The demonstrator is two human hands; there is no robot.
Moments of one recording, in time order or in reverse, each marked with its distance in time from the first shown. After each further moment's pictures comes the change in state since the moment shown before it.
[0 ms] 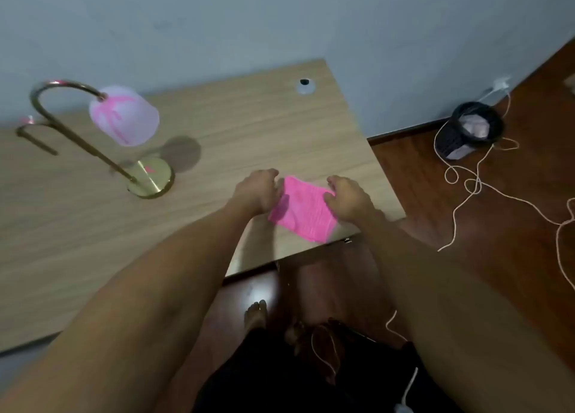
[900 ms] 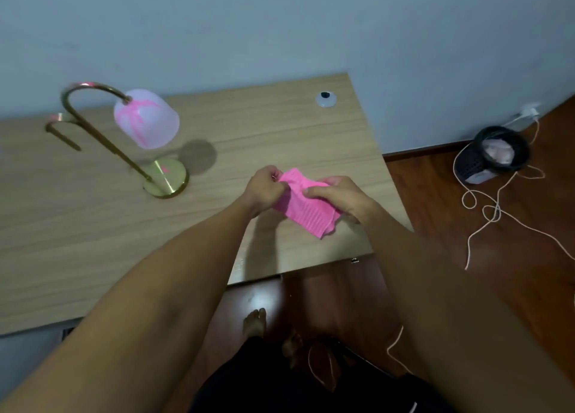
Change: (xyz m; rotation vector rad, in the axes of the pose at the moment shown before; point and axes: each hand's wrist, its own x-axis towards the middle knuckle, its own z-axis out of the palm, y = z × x) left_hand 0.019 -0.010 -0.013 -0.709 0.137 -0.181; right_hand 0.020 -0.059 -0.039 0.778 -0.314 0.168
